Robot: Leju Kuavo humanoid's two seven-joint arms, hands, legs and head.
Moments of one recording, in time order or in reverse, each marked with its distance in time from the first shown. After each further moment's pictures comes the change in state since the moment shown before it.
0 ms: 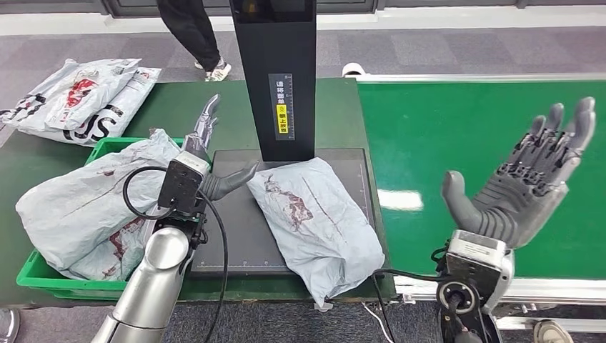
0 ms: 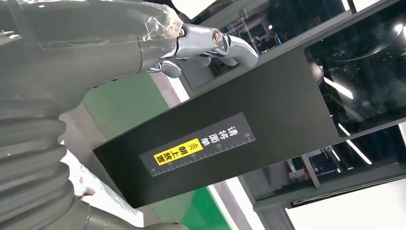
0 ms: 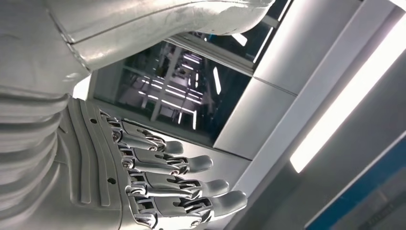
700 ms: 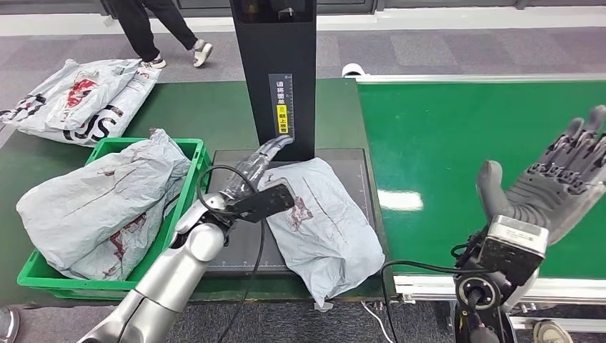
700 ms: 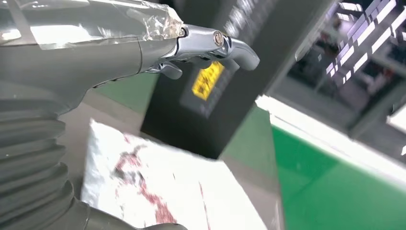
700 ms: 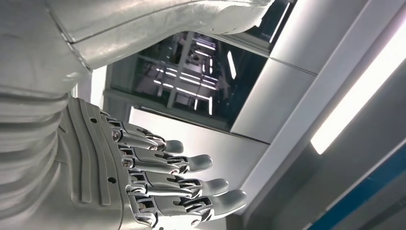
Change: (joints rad) left arm -0.149 -0.019 -0.139 0.324 -0.382 -0.189 0.067; right arm -0.015 0.000 -0.096 0.001 -0.043 0.007 0.036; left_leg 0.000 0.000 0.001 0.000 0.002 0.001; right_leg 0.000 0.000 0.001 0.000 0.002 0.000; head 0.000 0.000
